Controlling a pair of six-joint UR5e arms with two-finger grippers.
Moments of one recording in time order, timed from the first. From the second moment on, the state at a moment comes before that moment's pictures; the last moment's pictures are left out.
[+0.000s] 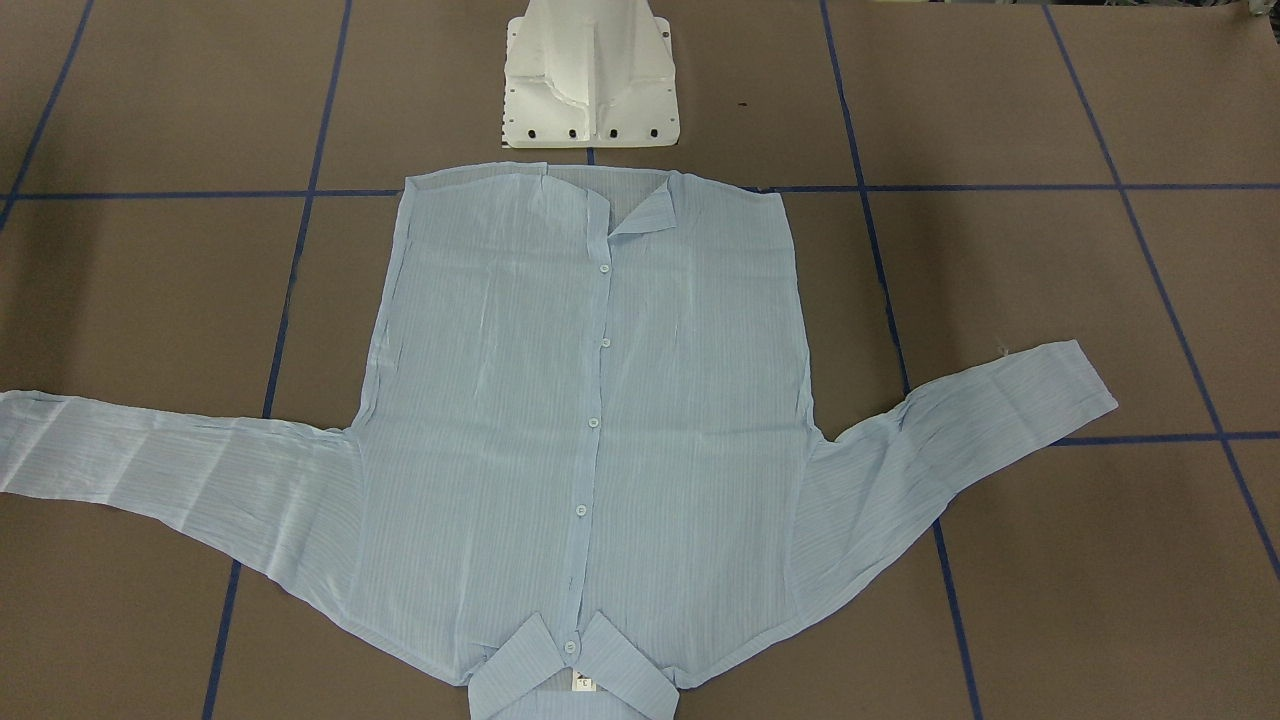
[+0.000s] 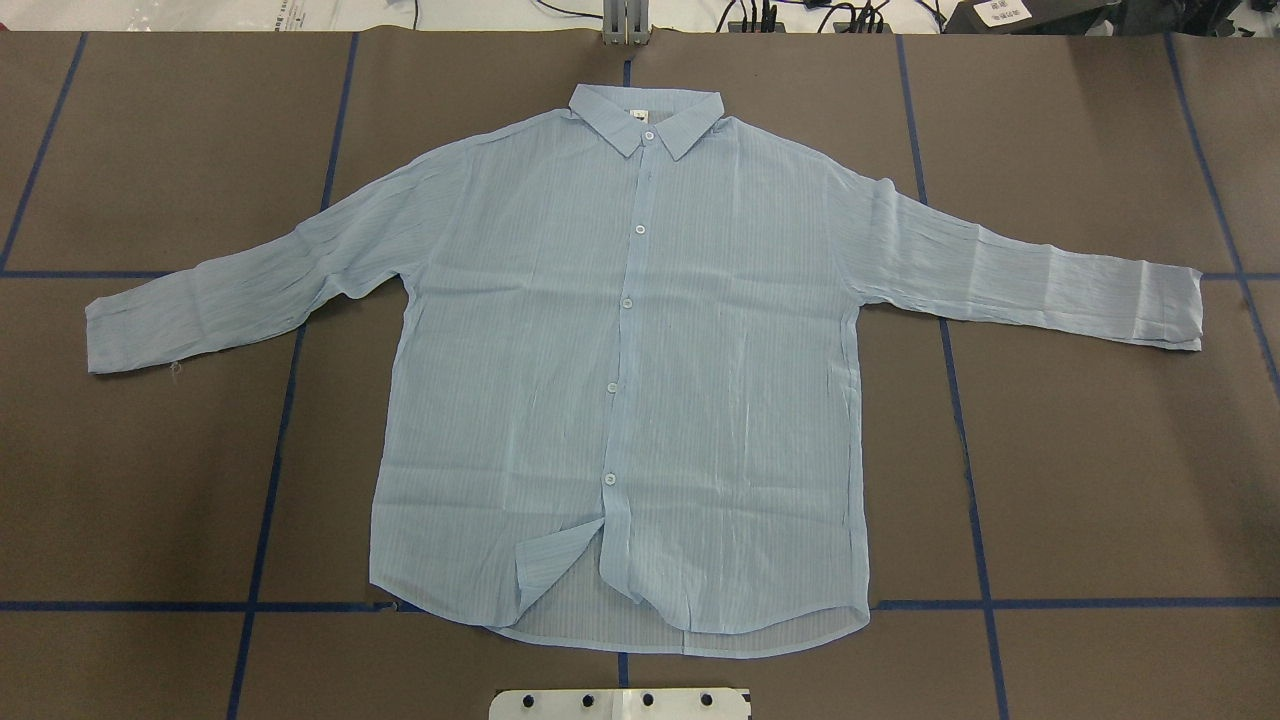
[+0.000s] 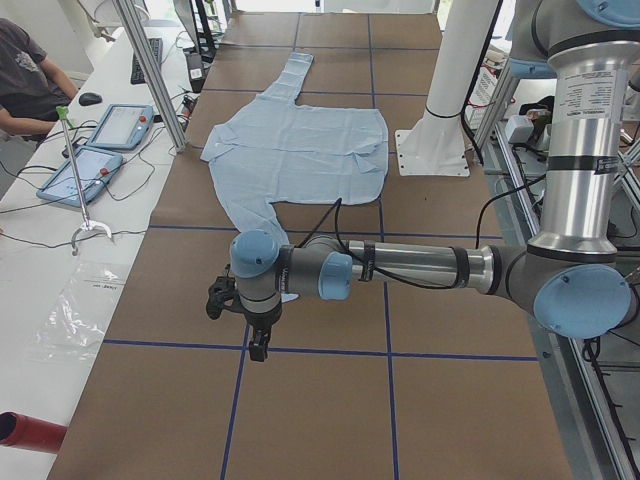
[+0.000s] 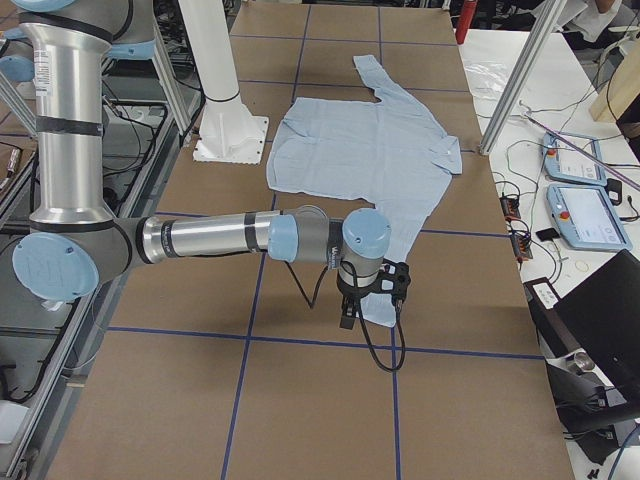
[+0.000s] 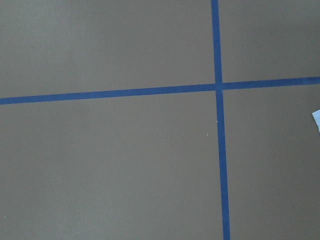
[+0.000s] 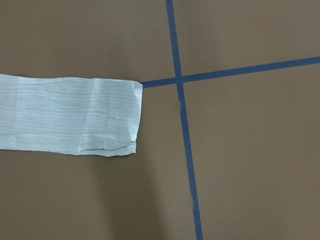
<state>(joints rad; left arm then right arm) -1.55 -1.59 -1.62 -1.63 -2.28 0.02 1.57 -1.61 1.76 -1.73 2.39 0.13</state>
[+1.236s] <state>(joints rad) -1.54 -1.62 -1.61 -1.79 -2.41 0.02 1.29 -1.52 1.34 -0.92 2.28 0.57</state>
